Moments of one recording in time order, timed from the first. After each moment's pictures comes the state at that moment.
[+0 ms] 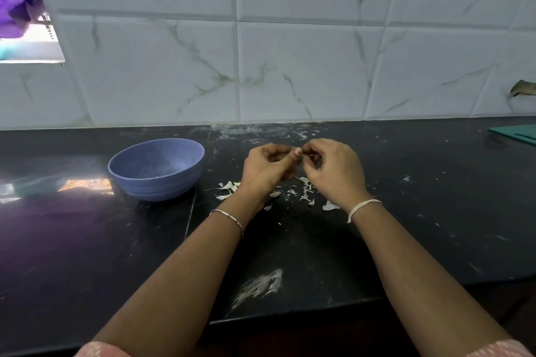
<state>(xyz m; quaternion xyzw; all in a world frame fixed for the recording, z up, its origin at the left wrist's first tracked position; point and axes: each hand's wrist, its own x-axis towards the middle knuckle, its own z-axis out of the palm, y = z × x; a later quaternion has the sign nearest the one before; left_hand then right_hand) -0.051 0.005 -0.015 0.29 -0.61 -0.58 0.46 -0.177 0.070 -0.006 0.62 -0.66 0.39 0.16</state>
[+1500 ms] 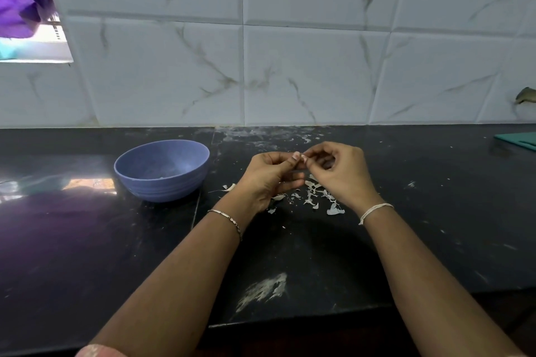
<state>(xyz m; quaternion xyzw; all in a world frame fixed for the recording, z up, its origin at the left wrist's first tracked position) -0.041 0.010 -0.006 0.26 -0.53 -0.70 0.39 -0.184 0.067 -0.005 0.61 -0.61 0.51 0.02</state>
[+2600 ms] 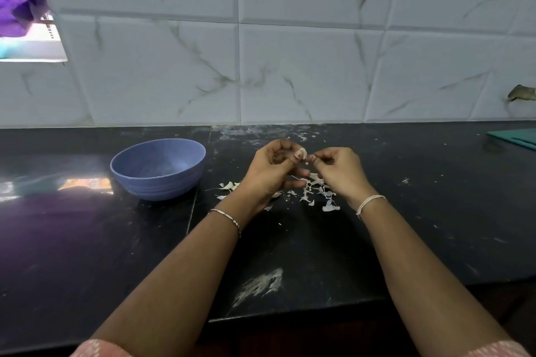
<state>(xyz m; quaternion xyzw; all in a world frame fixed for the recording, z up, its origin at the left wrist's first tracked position) -0.045 0.017 -0.007 0.20 -0.60 -0.65 0.42 -0.195 0.061 -0.009 0.51 -0.71 0.48 -0.08</state>
